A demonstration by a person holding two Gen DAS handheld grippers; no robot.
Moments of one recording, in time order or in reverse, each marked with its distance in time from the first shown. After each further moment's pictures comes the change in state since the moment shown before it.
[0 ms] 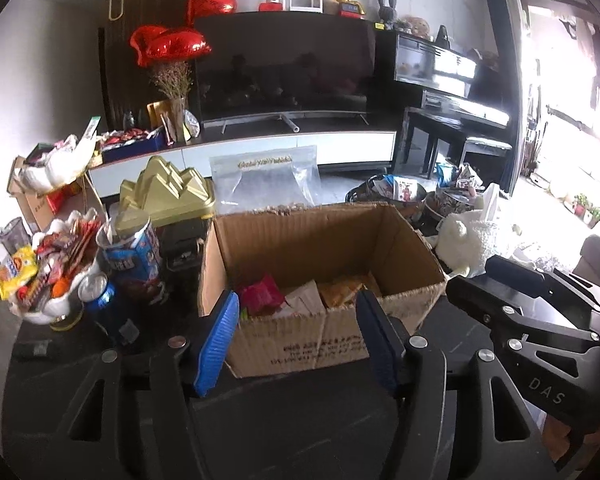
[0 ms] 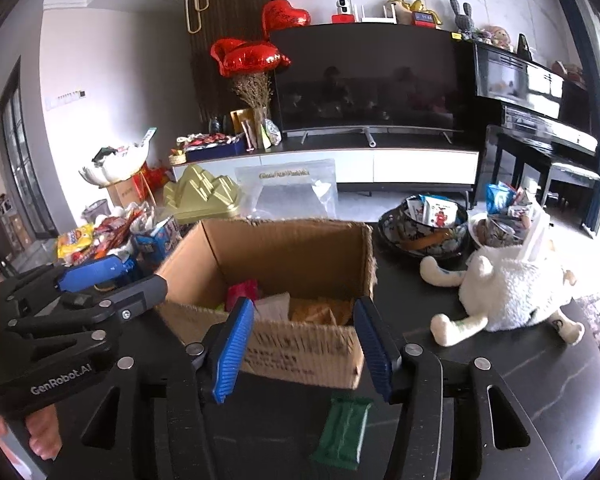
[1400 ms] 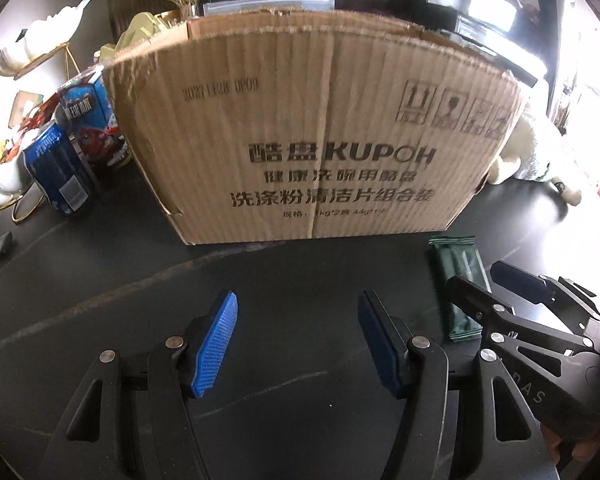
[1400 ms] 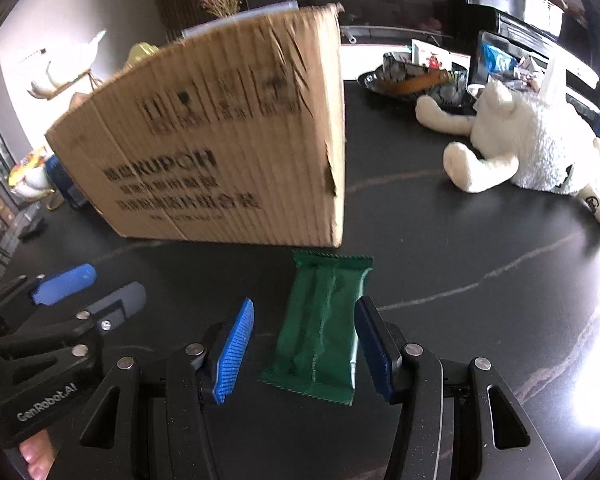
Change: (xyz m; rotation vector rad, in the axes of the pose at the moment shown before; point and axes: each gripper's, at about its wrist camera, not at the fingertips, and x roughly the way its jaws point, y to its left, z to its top) left arm 0.103 -0.022 -0.118 -0.064 0.297 0.057; right arm 0.100 -0.032 -0.123 0.072 0.313 -0.028
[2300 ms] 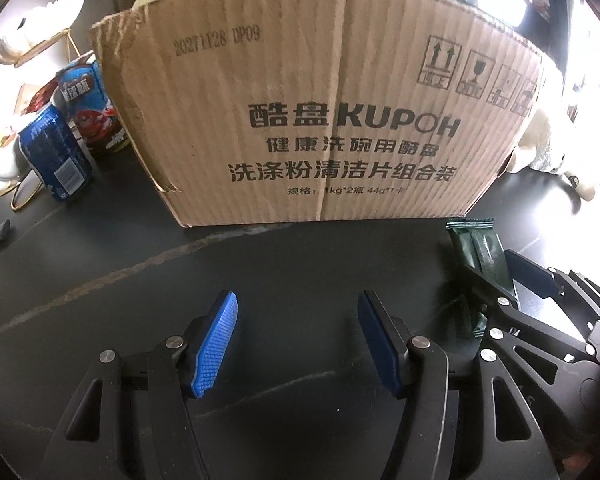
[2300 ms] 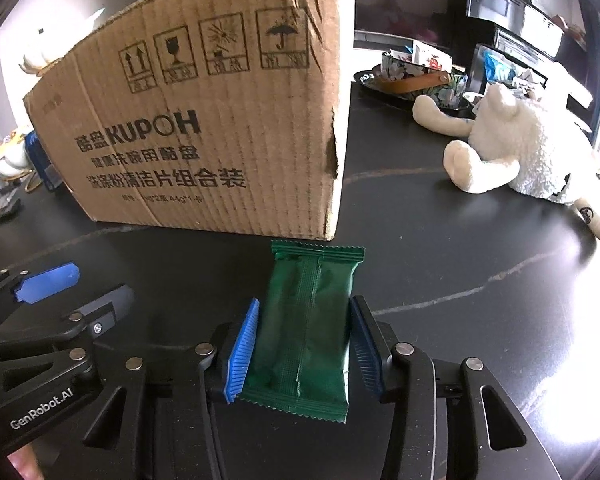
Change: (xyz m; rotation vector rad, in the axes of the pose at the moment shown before) left arm 0.016 0.001 -0.007 -0.017 0.027 0.022; right arm 0.010 0.013 -0.009 -0.060 -0.032 -0.083
